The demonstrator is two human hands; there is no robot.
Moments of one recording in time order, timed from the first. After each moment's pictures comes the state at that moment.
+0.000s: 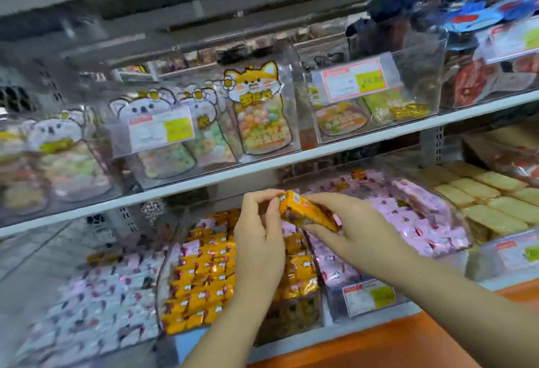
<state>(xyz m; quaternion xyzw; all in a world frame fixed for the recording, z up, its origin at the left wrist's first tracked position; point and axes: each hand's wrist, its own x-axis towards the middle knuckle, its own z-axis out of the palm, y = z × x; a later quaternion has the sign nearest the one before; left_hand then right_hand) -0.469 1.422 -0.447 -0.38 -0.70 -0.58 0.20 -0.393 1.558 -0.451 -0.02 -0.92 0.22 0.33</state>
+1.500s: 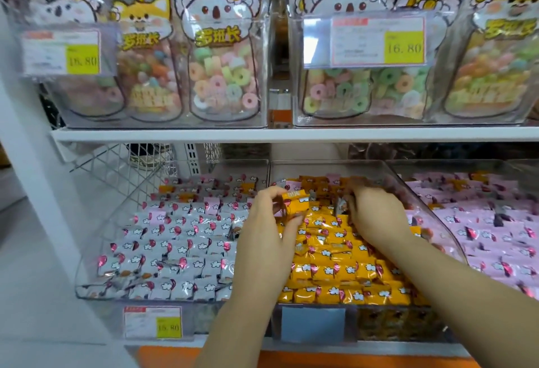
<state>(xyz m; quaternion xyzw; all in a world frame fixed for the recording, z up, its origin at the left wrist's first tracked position) -0.572 1.288 -0.493 -0.25 -0.82 -0.51 0.10 -0.563 1.481 -0.497 -0.16 -0.95 0.03 0.25</state>
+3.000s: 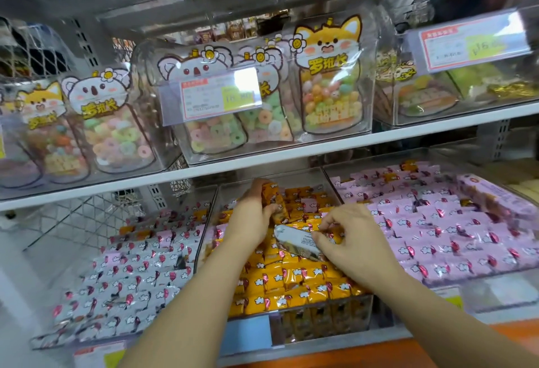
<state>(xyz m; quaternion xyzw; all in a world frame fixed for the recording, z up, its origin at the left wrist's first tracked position) -0.596 1.388 -0.462 -0.28 -0.92 -0.26 0.08 -0.469 1.517 -0.501 -0.13 -0.90 0.27 0.30</state>
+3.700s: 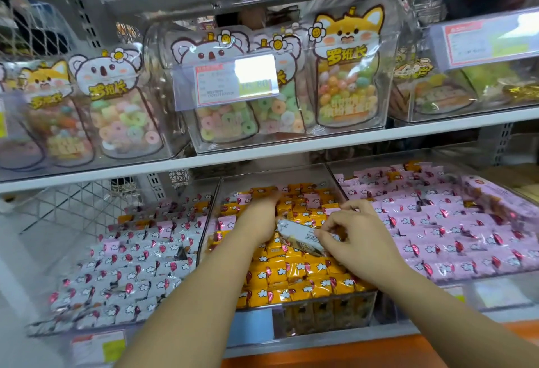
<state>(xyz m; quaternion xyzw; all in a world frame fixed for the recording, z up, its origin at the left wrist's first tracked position) -0.625 1.395 -0.491 -0.36 -0.93 -0.11 0.02 -0.469 1.514 -0.501 -0.13 -0.92 0.25 0.28</state>
